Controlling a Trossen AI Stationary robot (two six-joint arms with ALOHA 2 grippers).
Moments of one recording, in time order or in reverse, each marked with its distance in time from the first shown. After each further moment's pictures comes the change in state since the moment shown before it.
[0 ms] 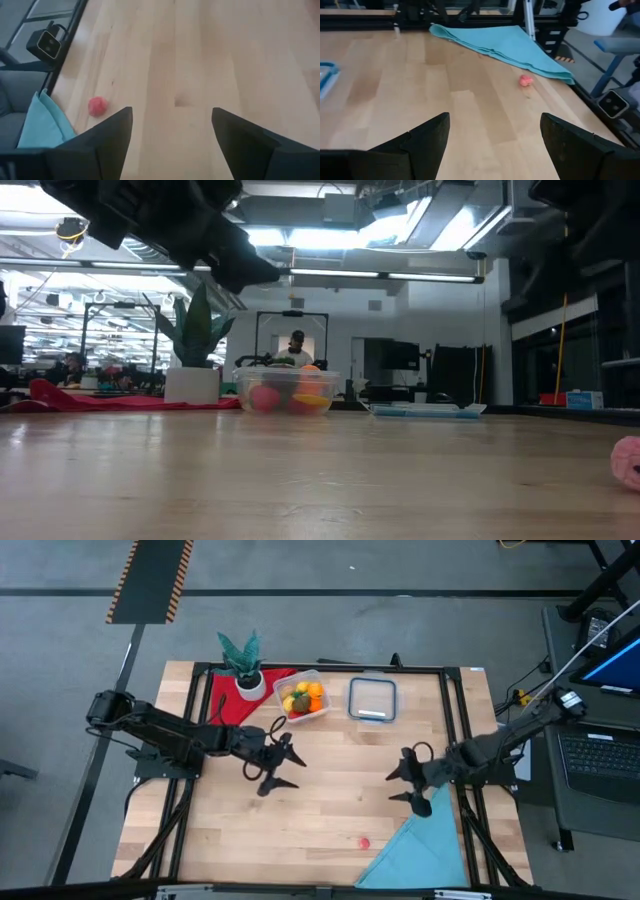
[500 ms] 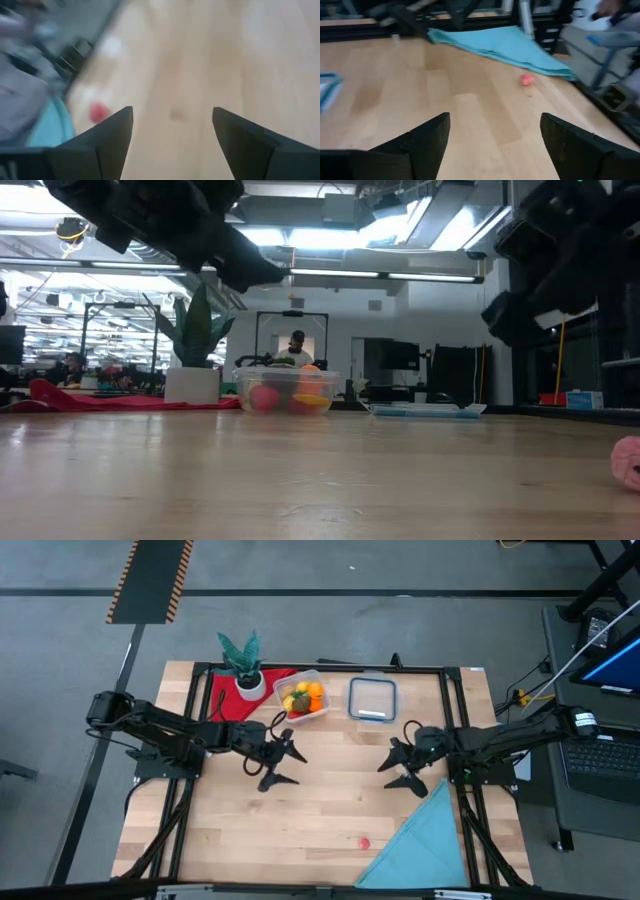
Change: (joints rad) left arm 0.043 0.000 0.000 0.004 0.070 0.074; right arm -0.424 -0.006 -0.266 0.467 -0.547 -0.205
